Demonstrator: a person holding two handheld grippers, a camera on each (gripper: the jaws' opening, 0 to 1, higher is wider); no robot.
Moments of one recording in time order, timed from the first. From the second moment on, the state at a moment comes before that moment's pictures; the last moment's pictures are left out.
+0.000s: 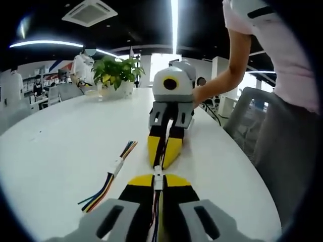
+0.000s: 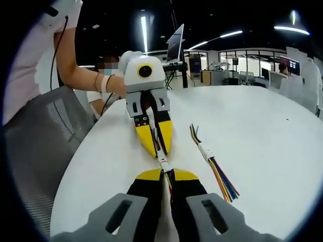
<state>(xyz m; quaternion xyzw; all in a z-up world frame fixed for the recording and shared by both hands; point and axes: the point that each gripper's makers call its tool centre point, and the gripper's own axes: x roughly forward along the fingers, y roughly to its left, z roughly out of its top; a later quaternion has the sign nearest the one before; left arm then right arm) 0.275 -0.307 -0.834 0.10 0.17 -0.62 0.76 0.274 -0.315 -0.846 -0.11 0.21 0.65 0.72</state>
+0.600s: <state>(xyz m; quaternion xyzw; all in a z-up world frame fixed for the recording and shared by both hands) 0.277 -0.301 -0.843 0.12 0.17 -0.61 0.76 0.276 -0.316 -0.848 -0.11 0.21 0.65 0.72</state>
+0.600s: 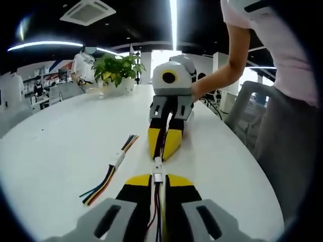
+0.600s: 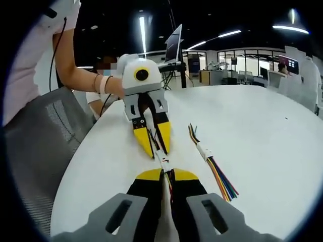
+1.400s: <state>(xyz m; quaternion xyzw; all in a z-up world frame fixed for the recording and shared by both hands) 0.275 -0.301 -0.842 0.11 0.15 -0.62 0.76 0.278 -0.314 -0.847 -0.11 0.21 0.64 0.73</state>
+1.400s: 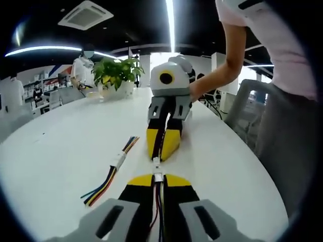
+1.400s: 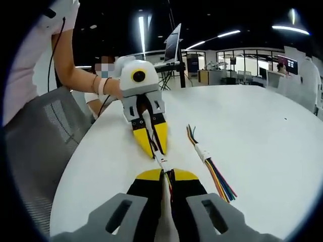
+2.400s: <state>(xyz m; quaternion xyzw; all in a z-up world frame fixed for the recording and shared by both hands) 0.277 -0.311 -0.834 0.11 0.15 -0.63 0.76 0.280 -0.313 -0.844 -0.10 0.20 0.65 0.73</state>
